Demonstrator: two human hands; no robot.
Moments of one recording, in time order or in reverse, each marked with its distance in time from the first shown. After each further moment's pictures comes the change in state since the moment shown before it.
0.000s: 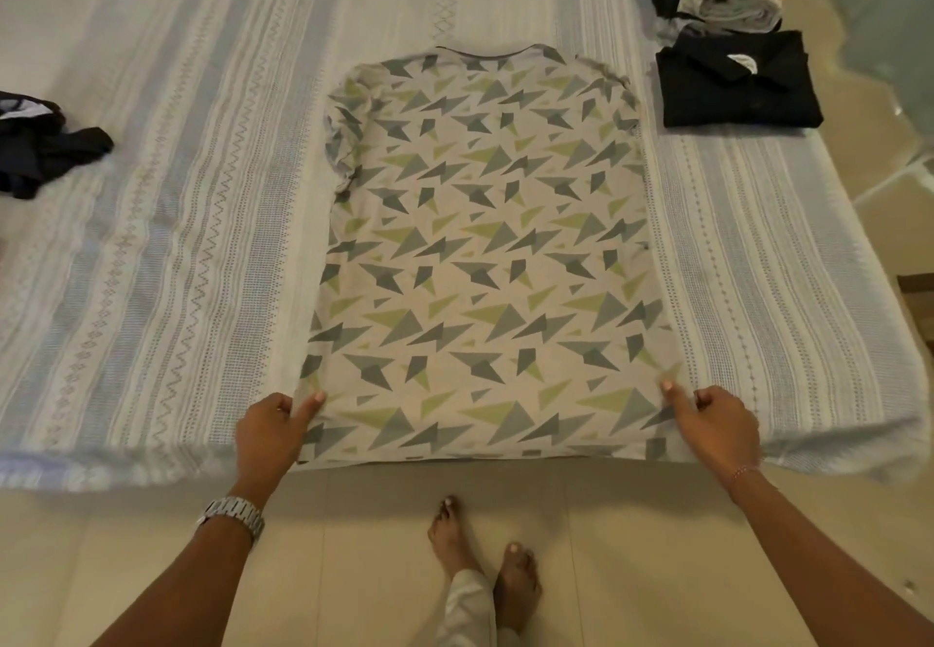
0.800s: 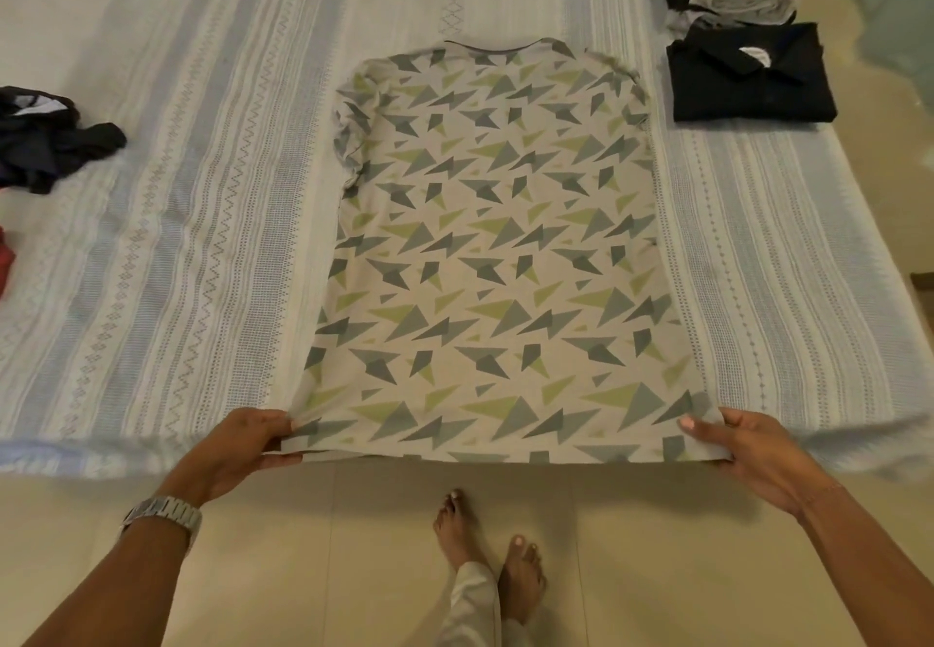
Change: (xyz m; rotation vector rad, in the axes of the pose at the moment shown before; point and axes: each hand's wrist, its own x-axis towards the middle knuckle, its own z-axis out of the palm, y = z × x) left_hand 0.012 -0.020 -0.055 -0.432 -0.585 -0.329; right_hand 0.002 0.025 -0.041 0.600 -0.648 0.234
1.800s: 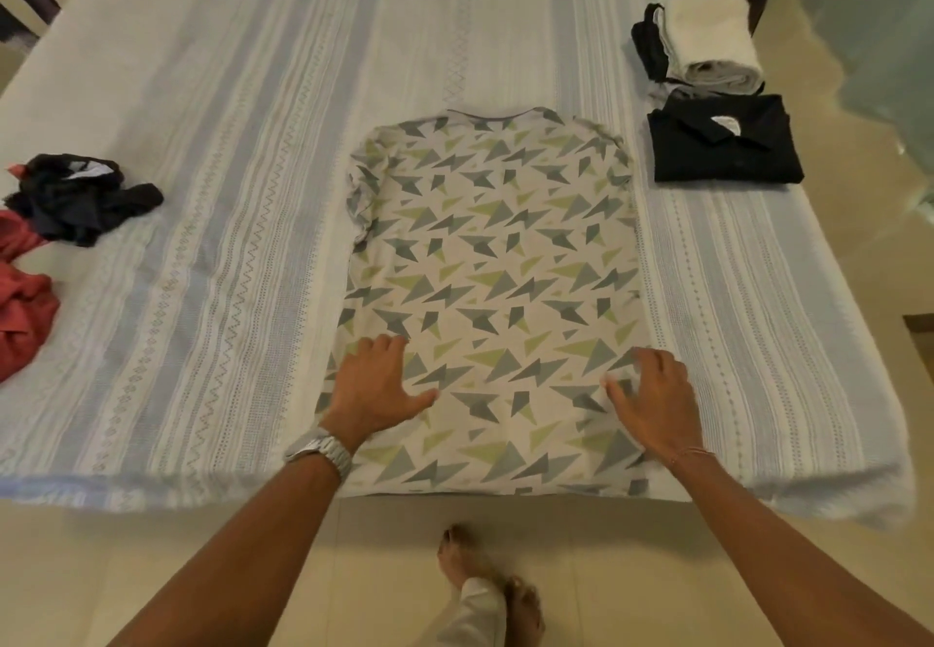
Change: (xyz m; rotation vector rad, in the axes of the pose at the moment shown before) left_hand -0.014 0.134 0.138 1.263 0.377 0.649; right_hand 0.027 -0.076 0.083 -0.974 0.549 -0.653
